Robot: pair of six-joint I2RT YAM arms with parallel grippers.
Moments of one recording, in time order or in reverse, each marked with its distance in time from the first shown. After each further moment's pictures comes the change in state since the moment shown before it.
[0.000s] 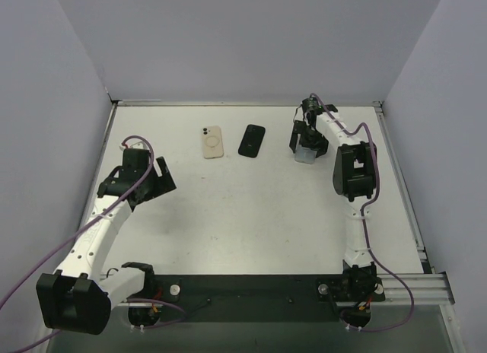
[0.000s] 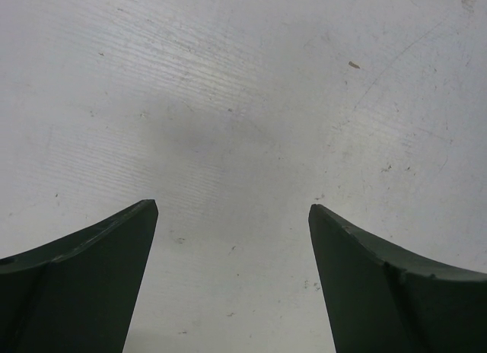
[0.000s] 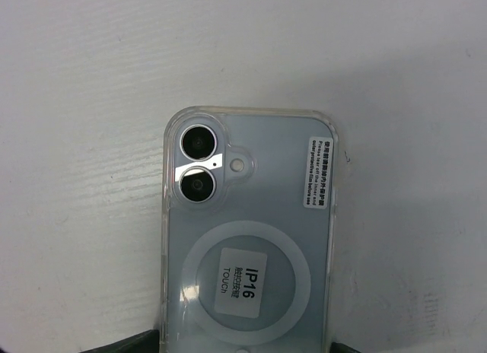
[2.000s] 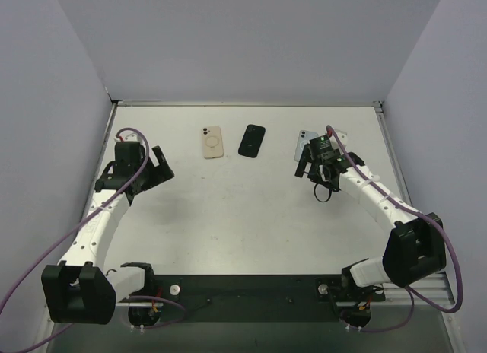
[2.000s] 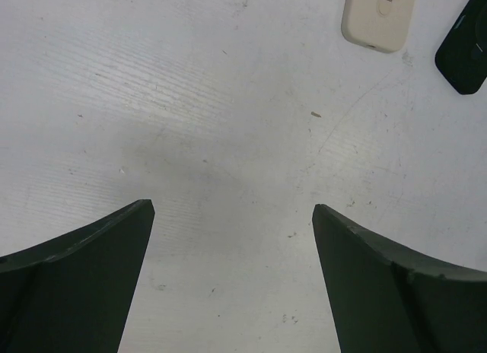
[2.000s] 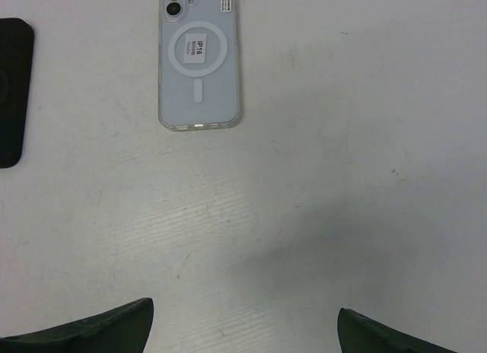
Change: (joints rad) left arm 0.089 0.057 0.009 0.160 0.107 0.023; right arm 0.194 -0.984 -0.990 0.251 0.229 0.224
